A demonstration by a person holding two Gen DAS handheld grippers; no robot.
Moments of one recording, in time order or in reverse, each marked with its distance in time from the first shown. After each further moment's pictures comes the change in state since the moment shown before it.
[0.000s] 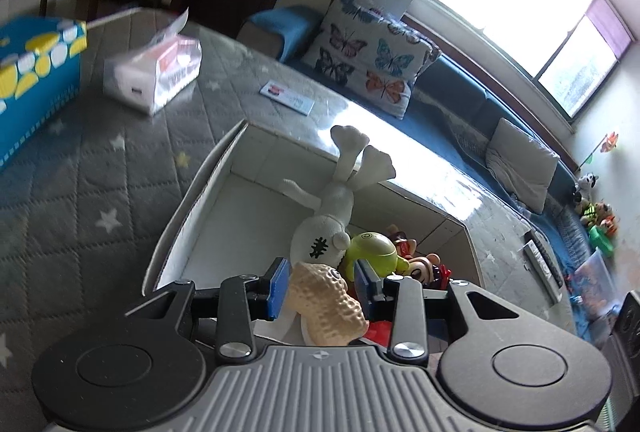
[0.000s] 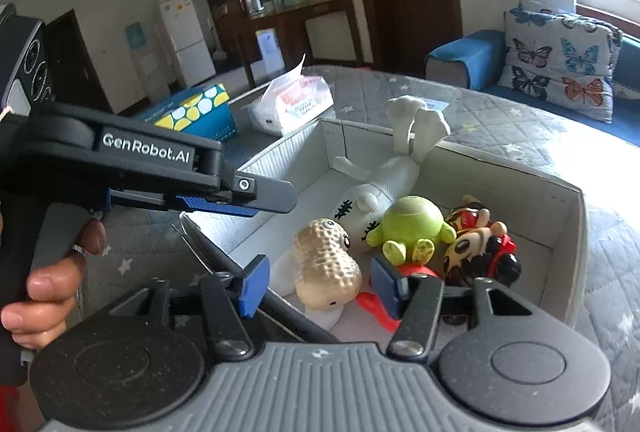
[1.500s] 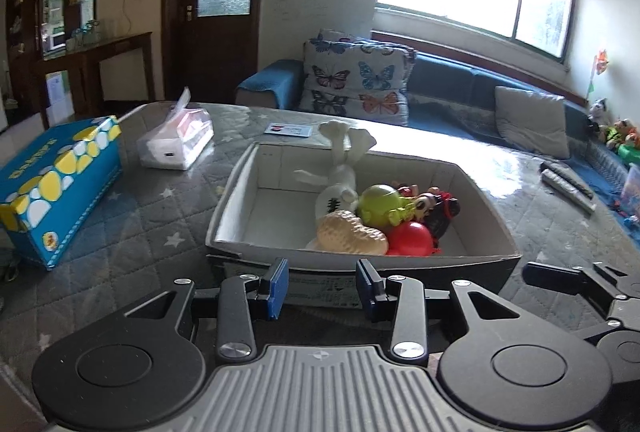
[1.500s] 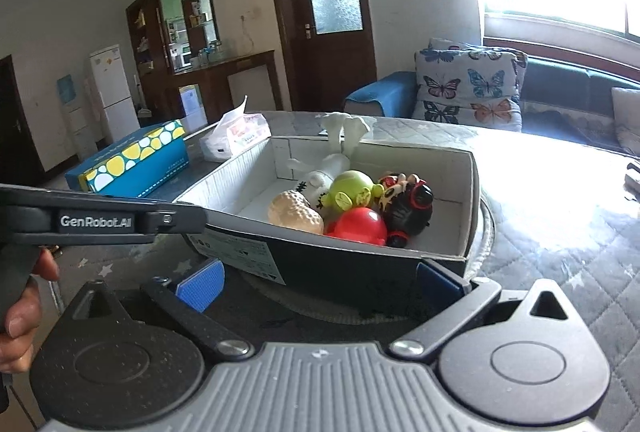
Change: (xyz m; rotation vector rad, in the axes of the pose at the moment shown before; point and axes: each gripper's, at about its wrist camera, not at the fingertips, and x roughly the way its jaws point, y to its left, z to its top) left arm -0.066 -0.023 -0.079 0.338 -0.153 0.153; right arm -0.073 0.040 -0.074 0.094 -0.180 -0.247
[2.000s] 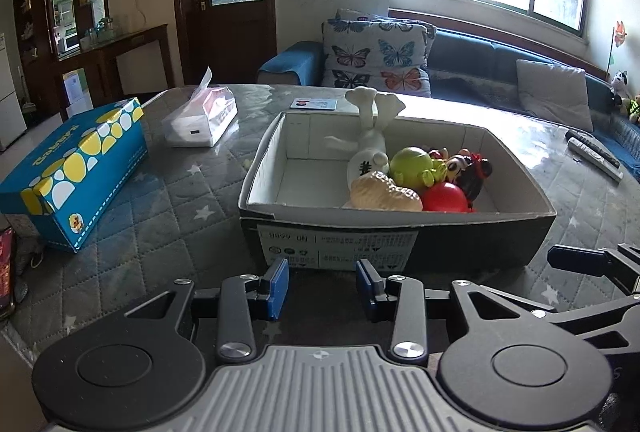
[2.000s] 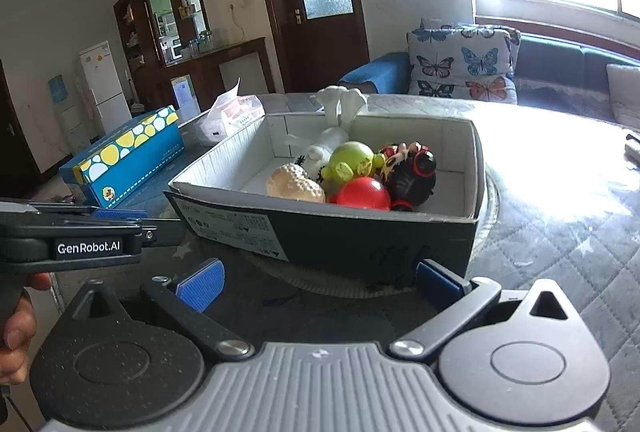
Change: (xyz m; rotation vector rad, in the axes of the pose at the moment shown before) left arm 0.006 0.006 -0.020 0.040 0.058 0.073; right arm 0.011 0.005 -0.014 0.044 0.050 -0.008
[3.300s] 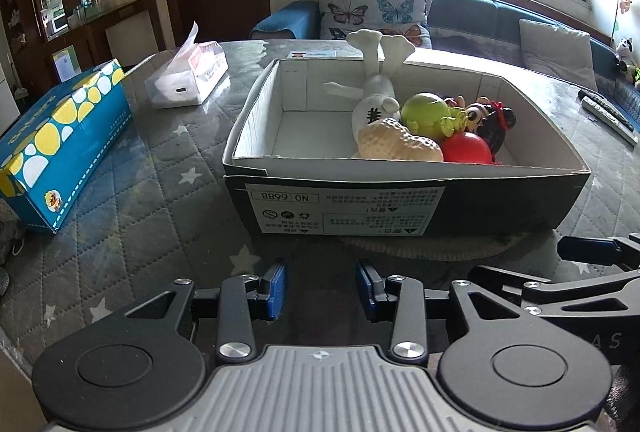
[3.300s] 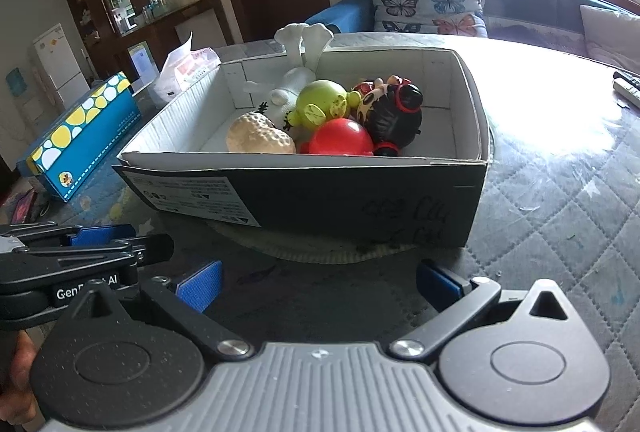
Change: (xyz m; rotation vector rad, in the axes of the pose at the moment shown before) left arm 0.043 0.002 -0.008 0.034 0.126 -0.001; right arm 0.045 -0.002 -0.002 0.109 0.167 -0.093
